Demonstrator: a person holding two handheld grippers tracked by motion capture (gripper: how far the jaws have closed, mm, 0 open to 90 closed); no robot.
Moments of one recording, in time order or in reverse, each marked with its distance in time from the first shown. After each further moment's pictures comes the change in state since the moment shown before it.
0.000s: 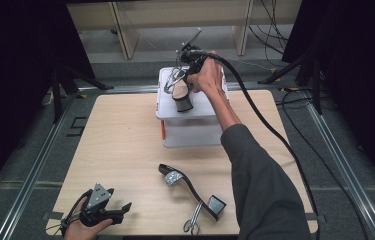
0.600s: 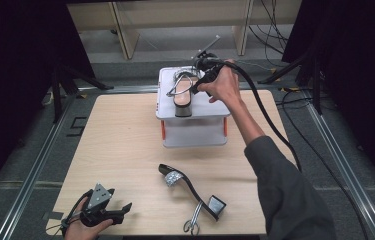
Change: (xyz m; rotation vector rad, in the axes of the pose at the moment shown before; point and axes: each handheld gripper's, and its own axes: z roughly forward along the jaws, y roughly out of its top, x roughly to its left) left arm -0.002 0.000 0.001 0.002 -0.009 -0.005; right arm -0.008 -0.041 -0.022 -0.013 0.017 0.047
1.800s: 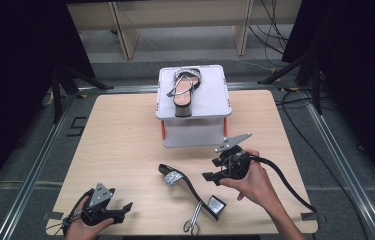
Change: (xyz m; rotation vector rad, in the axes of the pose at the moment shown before) left arm 0.002 0.001 0.003 0.012 0.006 0.009; right arm 0.091 -0.216 -0.009 -0.089 0.264 -0.059
